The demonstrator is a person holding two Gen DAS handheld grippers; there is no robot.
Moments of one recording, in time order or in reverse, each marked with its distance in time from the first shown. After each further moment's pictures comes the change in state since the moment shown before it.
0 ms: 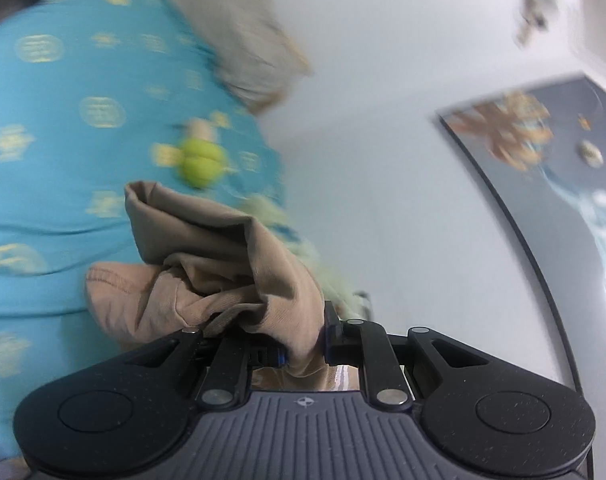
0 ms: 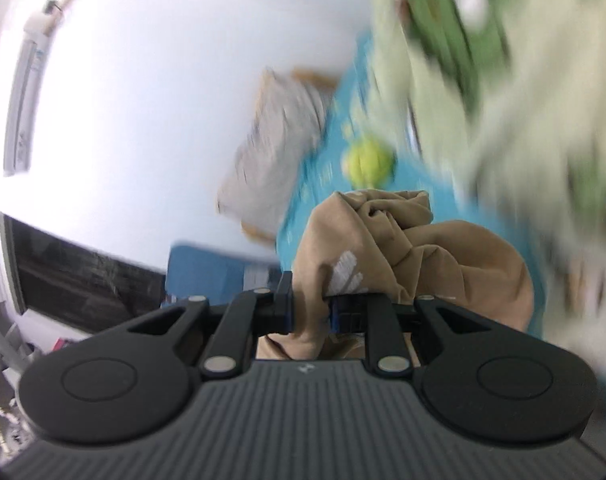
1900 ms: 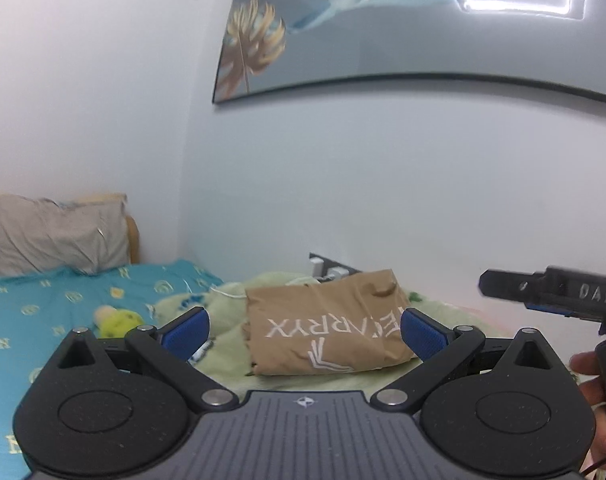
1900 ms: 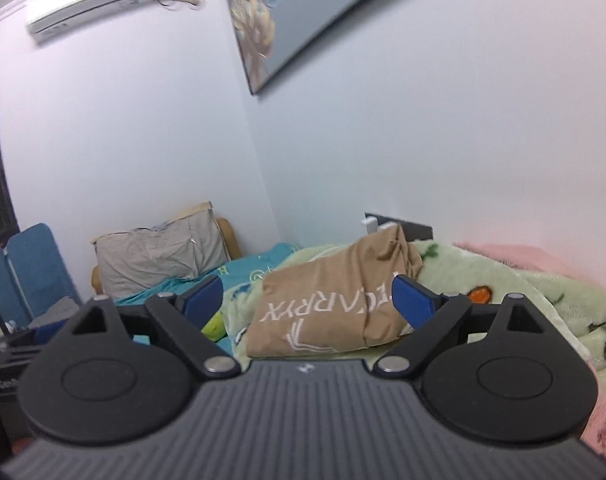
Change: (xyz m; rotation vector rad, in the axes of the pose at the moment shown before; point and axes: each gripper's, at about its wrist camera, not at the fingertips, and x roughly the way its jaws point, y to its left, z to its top) left arm -0.028 -0.171 -0.208 1.077 -0.119 0.027; right arm -0.186 0.040 -0.012 -0.814 -0.477 -0.396
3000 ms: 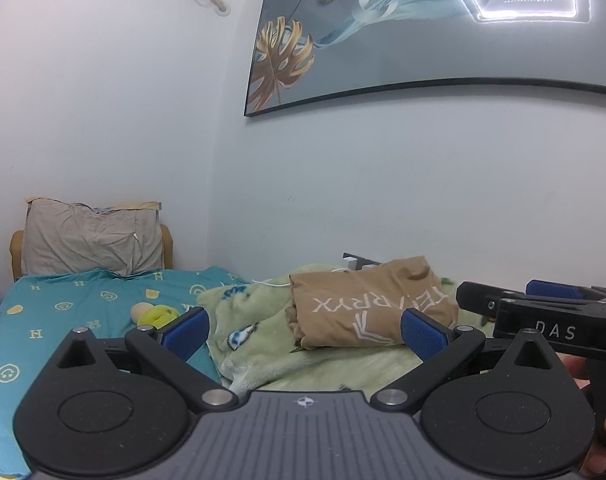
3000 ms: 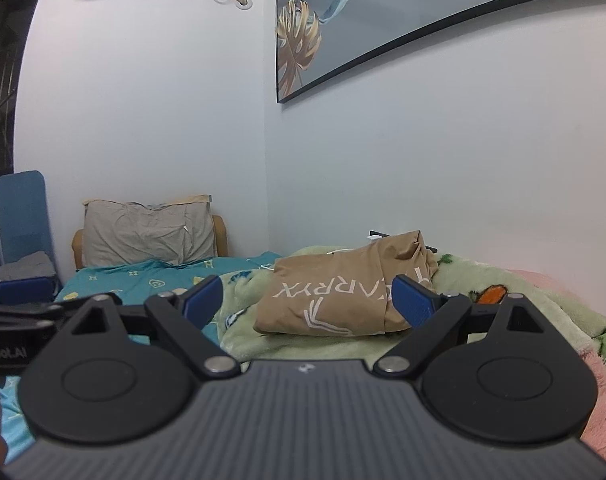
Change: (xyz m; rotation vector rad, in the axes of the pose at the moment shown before) left arm -0.050 0.040 -0.060 -0.001 -0.045 0.070; right arm -0.025 0.067 -0.060 -0.205 -0.089 -0.061
